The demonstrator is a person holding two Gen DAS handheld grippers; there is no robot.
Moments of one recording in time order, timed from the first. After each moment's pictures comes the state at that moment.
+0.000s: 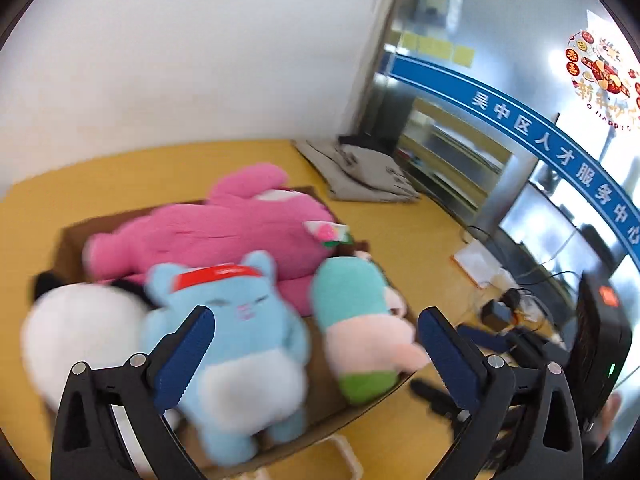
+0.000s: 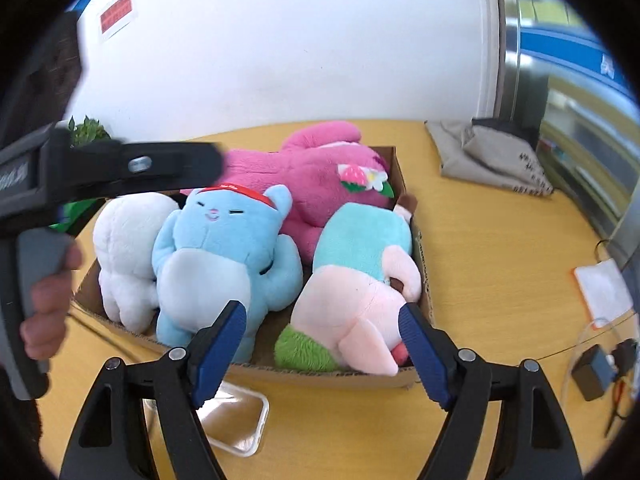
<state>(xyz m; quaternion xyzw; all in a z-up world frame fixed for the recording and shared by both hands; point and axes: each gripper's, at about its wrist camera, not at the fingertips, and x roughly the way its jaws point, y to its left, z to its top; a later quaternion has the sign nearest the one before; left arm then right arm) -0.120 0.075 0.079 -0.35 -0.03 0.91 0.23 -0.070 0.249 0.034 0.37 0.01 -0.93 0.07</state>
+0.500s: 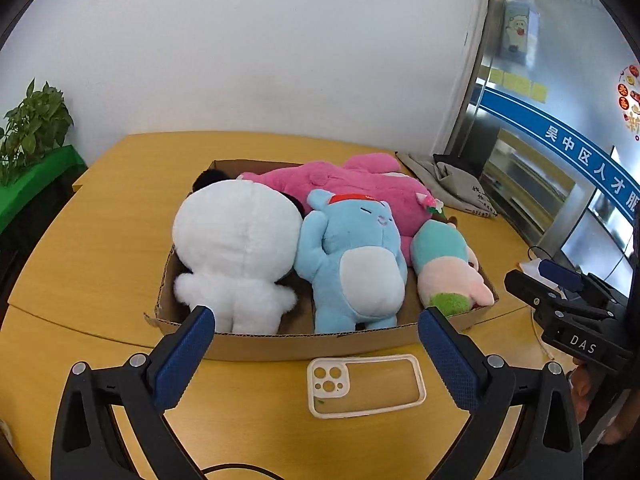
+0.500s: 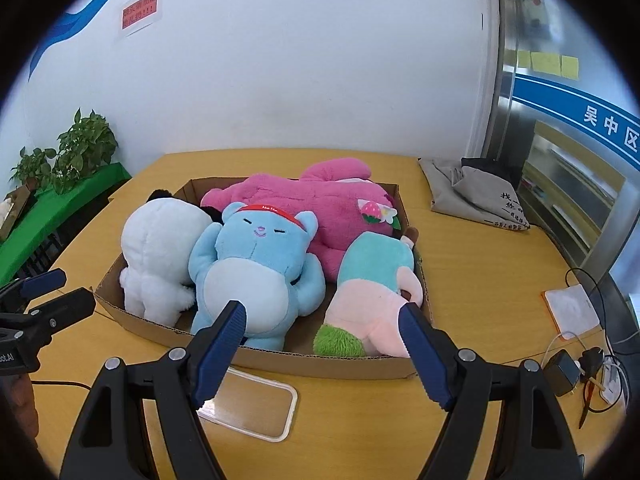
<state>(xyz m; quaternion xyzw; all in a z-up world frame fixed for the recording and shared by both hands) -0.009 -0.020 0.061 -0.35 -0.07 0.93 0.07 -0.027 0.212 0.069 0.33 0.04 -0.94 0.05</state>
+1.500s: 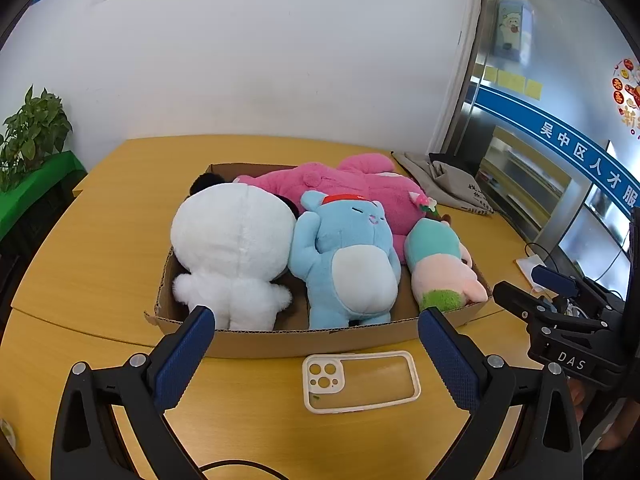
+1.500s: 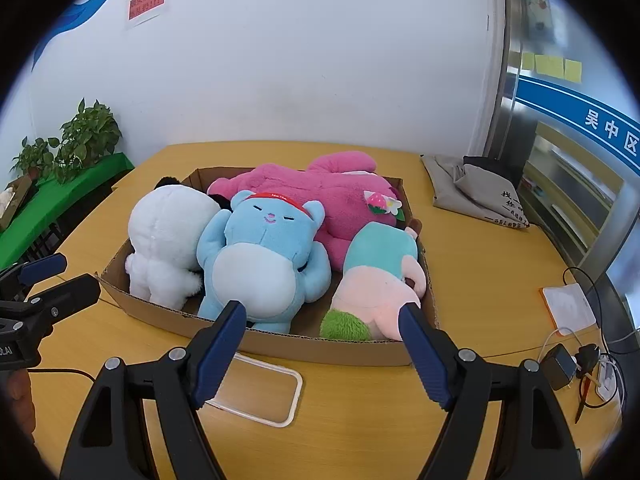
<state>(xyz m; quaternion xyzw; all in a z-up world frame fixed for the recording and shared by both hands) 0.000 -0.009 0.065 -0.34 -0.07 0.93 0.08 -0.017 0.207 0.064 0.34 0.04 -0.94 0.05</state>
